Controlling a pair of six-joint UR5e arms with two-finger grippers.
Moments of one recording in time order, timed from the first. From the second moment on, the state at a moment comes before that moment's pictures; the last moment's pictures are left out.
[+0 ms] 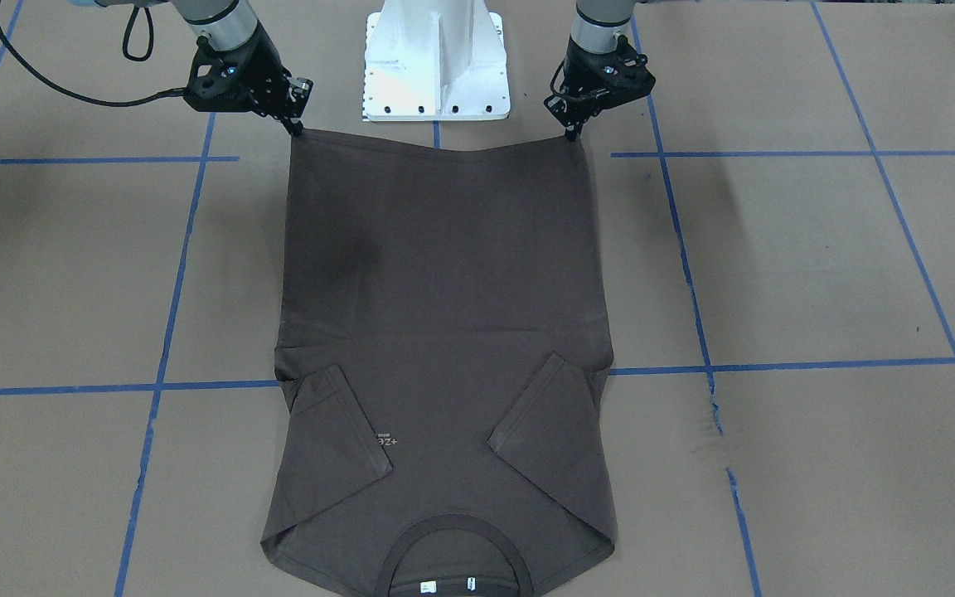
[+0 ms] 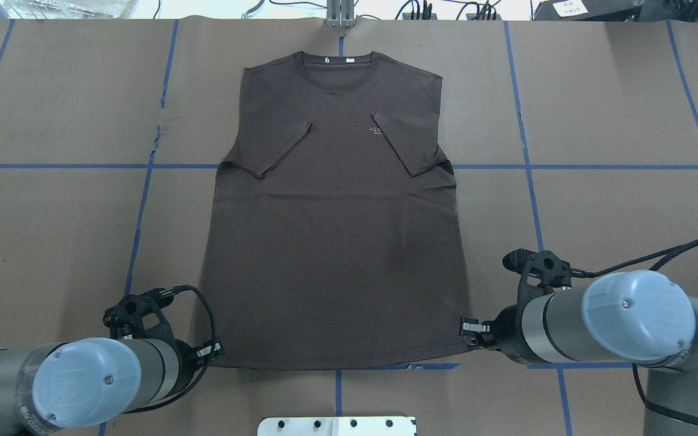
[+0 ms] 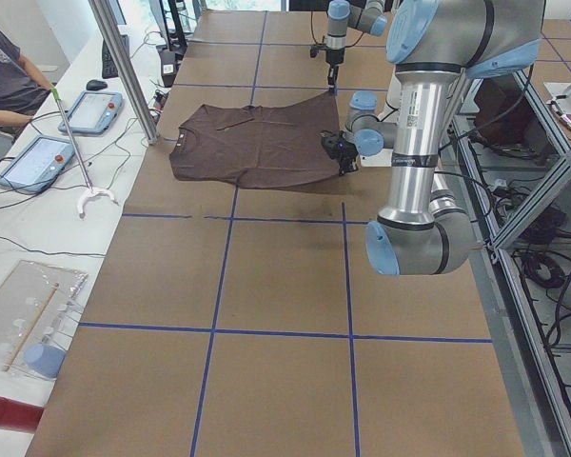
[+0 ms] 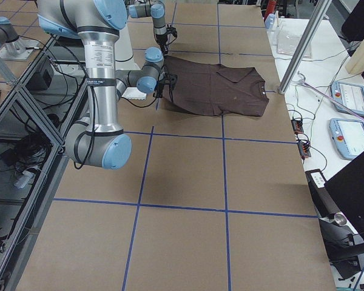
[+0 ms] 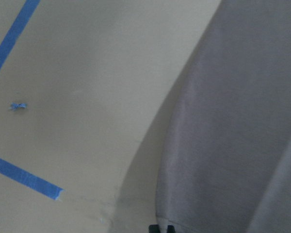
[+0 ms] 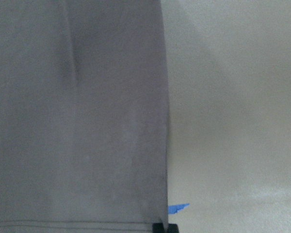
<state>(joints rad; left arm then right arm) -0.15 -1.73 -2.21 -1.60 -1.57 -1.90 0.31 -1.53 2.25 -1.32 1.83 1.63</state>
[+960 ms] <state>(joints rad) -0.17 -1.72 -2.38 -1.53 -1.64 -1.81 0.42 -1.49 2.29 -1.33 1.99 1.50</state>
